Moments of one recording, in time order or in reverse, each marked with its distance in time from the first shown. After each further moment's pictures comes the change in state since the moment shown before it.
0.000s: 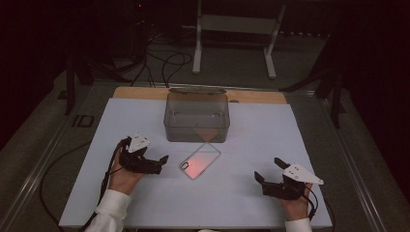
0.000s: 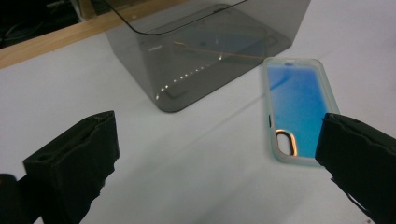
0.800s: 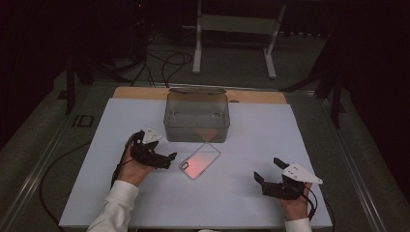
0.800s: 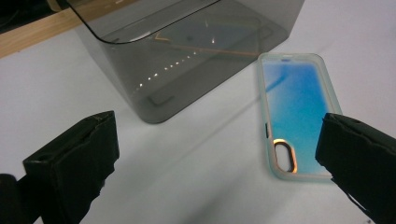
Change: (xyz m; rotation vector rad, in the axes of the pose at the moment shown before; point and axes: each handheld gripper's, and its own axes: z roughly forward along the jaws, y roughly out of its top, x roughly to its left) left arm -0.003 0.018 0.031 0.078 -0.043 0.035; right arm 0.000 0.000 0.001 0.009 0.008 0.001
